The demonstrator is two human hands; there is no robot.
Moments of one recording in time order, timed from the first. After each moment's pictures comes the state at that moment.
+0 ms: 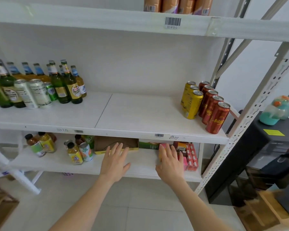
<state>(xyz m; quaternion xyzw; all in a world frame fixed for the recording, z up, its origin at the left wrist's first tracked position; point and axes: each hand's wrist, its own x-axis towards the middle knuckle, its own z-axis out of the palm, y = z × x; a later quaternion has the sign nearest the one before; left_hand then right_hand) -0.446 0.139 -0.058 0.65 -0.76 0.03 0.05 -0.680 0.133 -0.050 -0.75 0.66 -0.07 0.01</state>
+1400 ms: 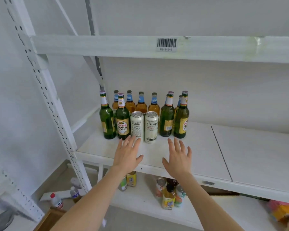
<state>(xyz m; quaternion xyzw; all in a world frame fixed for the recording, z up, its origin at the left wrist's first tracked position) 0.113 -0.011 0.006 0.68 -0.71 0.10 0.11 -0.099 -0.043 0.000 -0.78 0.61 -0.12 -0.03</state>
